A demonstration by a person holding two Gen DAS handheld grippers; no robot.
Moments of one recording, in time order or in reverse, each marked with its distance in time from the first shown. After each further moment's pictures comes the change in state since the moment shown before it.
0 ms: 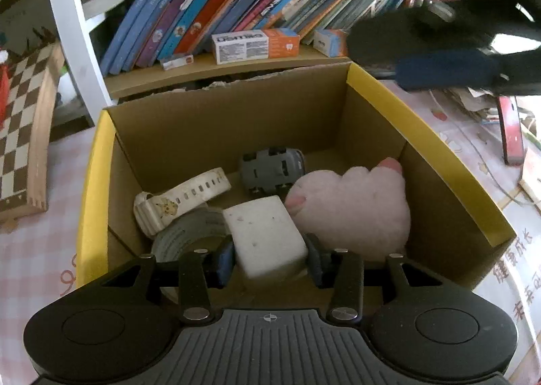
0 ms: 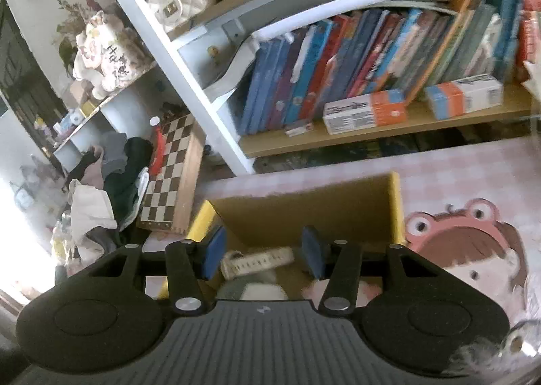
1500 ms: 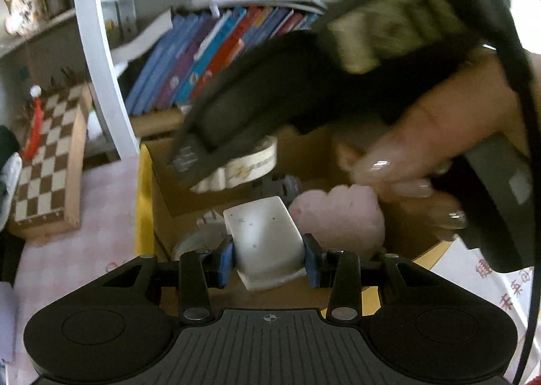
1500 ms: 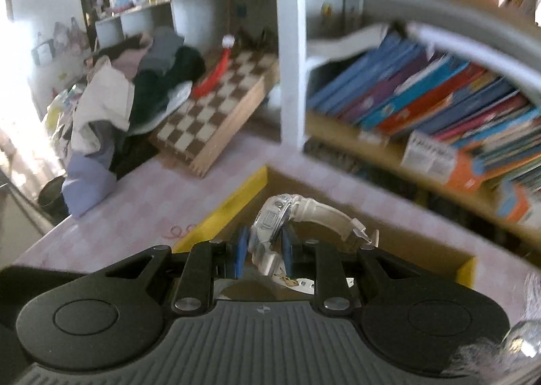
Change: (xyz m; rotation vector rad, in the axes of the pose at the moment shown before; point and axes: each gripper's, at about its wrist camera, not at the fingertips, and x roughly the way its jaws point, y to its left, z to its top) left arm -0.055 -0.006 -0.027 0.023 -0.136 0.031; right arm 0.100 0.088 -0.009 -0.488 0.194 0.033
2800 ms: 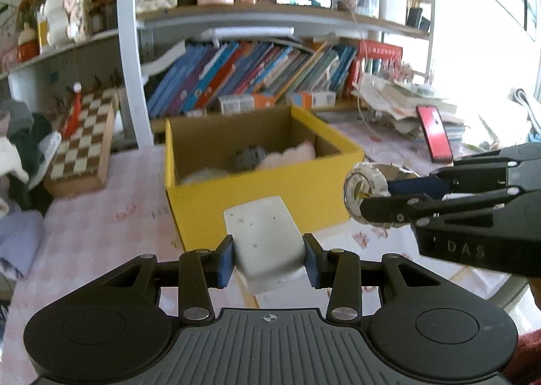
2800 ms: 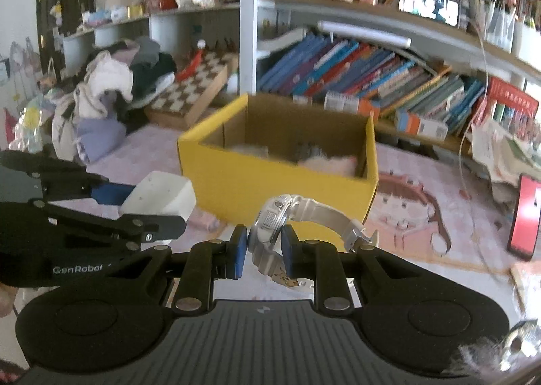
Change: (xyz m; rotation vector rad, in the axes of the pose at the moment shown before) left arm -0.137 -0.033 -0.101 -0.011 -0.165 -0.017; right arm -0.175 0.116 -0.194 0.089 -0.193 -0.303
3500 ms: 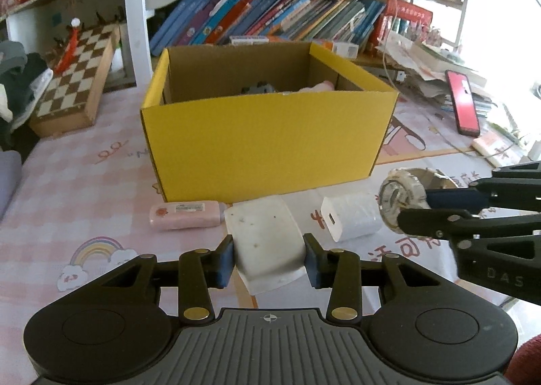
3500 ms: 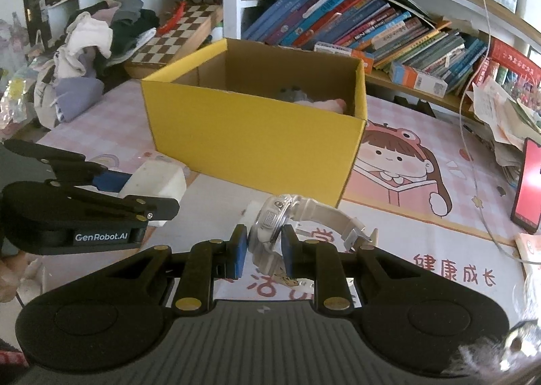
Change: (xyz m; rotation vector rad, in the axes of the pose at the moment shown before) left arm 0.058 -0.002 -0.032 -0.092 0.169 0.023; right arm 0.035 -0.019 -0.037 -0.003 0.165 -0.009
